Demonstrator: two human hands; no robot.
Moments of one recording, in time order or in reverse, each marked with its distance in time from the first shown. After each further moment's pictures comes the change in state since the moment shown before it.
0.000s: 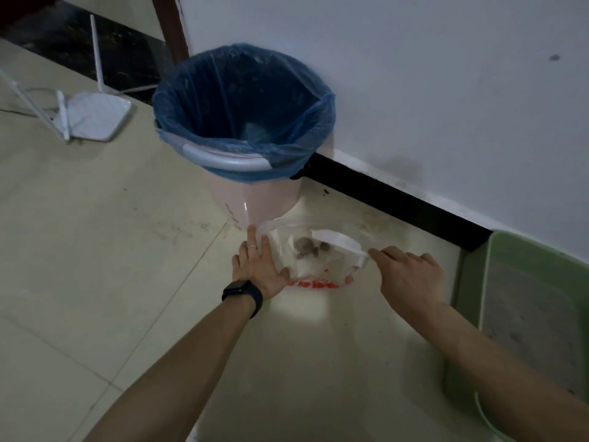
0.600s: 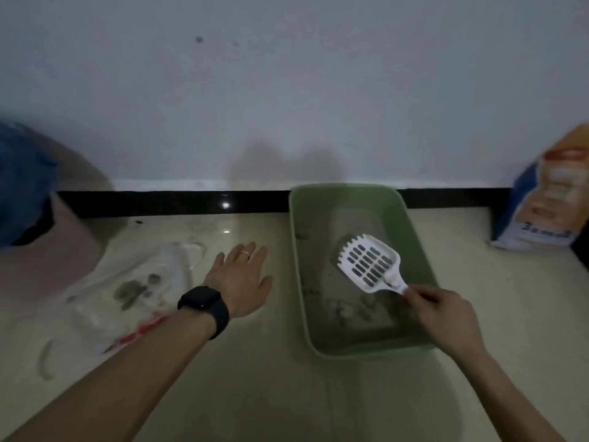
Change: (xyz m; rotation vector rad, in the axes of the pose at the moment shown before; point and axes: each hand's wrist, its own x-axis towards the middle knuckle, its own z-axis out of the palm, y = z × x) left_hand -0.068 0.266 0.002 0.331 -0.155 0.744; right_hand -0.261 0.211 0.031 0.748 0.083 1.143
